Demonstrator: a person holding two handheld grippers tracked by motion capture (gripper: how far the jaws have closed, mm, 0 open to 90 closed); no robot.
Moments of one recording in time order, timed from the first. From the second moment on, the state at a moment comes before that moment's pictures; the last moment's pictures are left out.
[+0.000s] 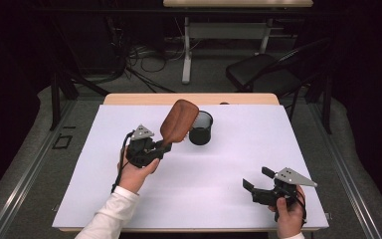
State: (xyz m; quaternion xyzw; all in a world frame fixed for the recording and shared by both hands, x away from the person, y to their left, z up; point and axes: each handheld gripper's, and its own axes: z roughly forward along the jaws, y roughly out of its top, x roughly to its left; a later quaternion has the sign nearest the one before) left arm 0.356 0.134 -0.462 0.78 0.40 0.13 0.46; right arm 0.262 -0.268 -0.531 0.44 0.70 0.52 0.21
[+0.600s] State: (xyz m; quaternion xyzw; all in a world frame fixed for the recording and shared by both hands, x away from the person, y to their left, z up) left arm 0.352 0.102 -0.458 0.79 0.37 0.11 0.48; right arm 0.262 -0.268 -0.531 0.44 0.70 0.52 0.21
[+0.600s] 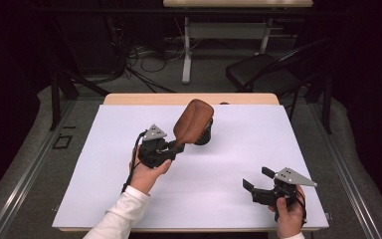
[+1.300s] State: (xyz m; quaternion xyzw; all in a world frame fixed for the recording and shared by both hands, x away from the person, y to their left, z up) left arm 0.337 0.083 -0.467 0.80 0.32 0.08 0.50; right arm 0.263 -0.266 -0.531 0.45 0.69 0.53 0.21
